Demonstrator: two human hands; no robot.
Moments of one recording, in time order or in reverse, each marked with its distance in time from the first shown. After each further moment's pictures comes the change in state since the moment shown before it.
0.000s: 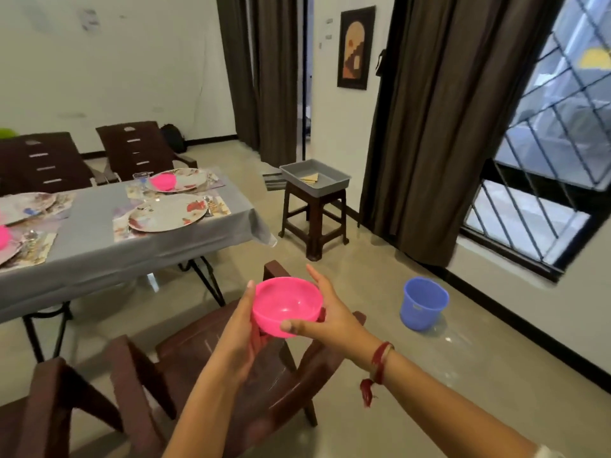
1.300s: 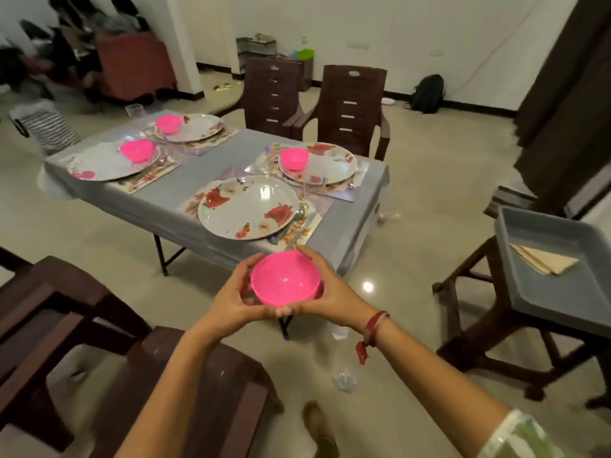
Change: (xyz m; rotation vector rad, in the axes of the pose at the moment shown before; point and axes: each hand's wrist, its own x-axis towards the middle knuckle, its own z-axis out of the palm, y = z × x) left_hand 0.548 0.068 -0.003 0.449 0.777 0.224; right_hand 0.715 0.092 -0.133 -0.159 -0.989 -0.359
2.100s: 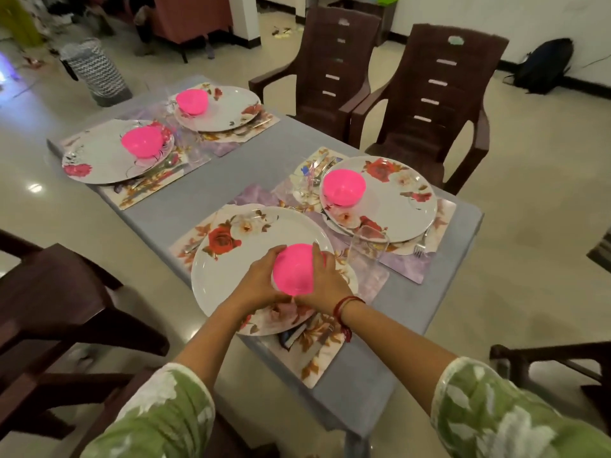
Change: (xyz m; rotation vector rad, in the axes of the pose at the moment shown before) left_hand 0.350 -0.091 -0.086 0.471 0.167 -0.177; right_hand 0.366 0.090 -0.047 -0.471 -0.201 0.186
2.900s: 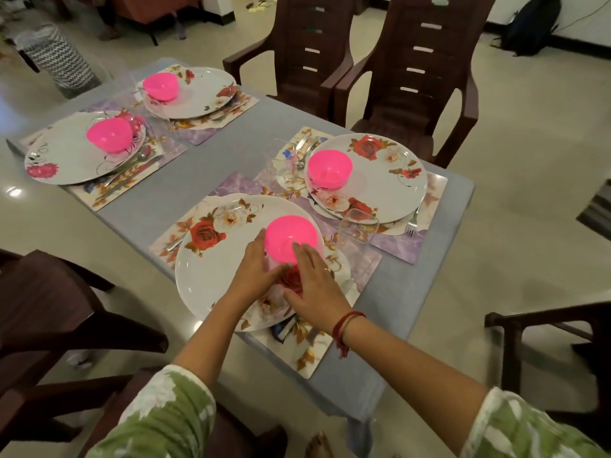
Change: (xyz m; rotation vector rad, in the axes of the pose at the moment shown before) left_hand 0.019 -0.009 0.019 -0.022 0.075 -0.095; right_hand -0.031 -0.003 0.012 0.070 0.111 -0.127
